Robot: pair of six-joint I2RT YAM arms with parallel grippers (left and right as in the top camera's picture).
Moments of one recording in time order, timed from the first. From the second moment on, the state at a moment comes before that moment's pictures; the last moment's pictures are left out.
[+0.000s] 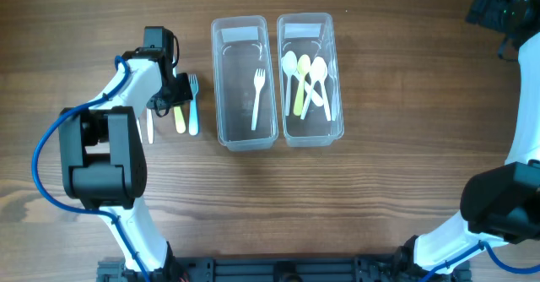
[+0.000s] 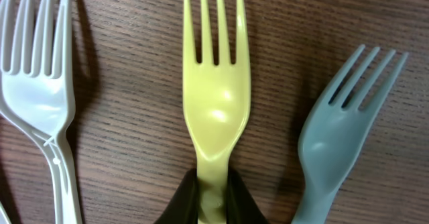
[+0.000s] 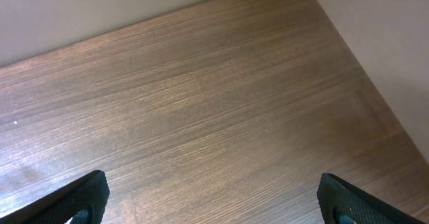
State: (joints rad) left arm -0.02 2.04 1.35 -0.71 -0.06 -0.24; right arm -0.29 1.83 1.89 -0.89 0.17 0.03
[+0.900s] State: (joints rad) left arm -0.14 1.89 1.84 -0.92 0.03 -0.36; right arm -0.29 1.83 1.89 -0.89 0.17 0.03
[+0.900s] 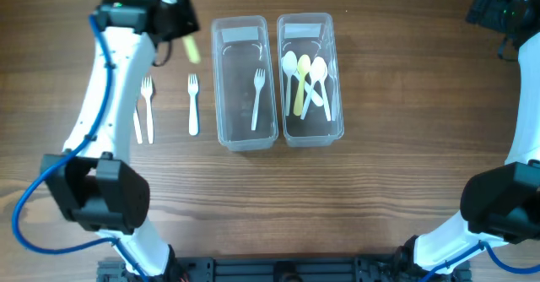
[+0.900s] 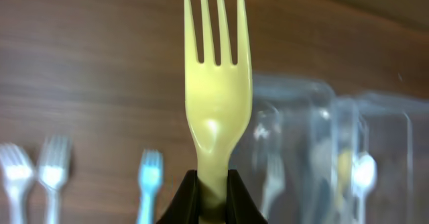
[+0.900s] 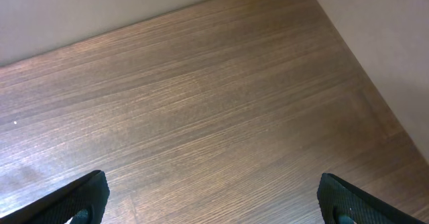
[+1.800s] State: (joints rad) left arm -0.17 1.94 1.83 -1.05 0.03 -0.41; right arm -0.29 1.83 1.89 -0.89 0.17 0.03
